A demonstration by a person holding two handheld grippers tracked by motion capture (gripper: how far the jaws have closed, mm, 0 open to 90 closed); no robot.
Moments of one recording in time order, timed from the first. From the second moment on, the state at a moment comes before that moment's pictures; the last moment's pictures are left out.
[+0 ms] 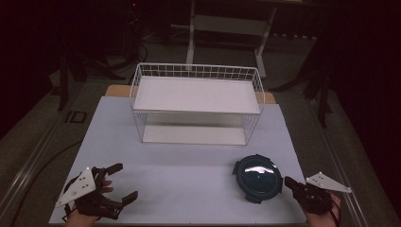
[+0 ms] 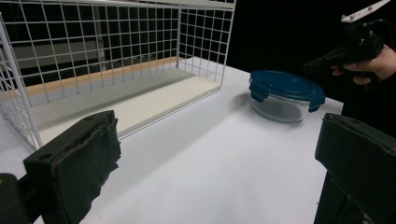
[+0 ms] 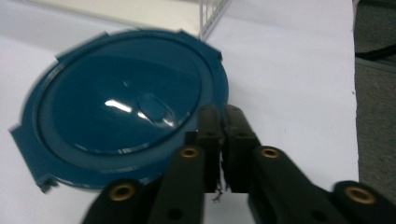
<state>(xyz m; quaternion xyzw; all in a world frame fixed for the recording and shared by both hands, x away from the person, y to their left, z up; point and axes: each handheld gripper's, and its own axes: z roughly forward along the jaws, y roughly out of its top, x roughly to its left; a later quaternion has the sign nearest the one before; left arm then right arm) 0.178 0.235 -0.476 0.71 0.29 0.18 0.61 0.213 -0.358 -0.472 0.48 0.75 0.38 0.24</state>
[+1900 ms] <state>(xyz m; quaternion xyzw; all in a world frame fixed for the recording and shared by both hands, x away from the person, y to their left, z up) 0.178 0.231 -0.478 0.72 0.28 0.18 0.61 0.274 -0.271 -0.493 0.43 0.80 0.39 0.12</state>
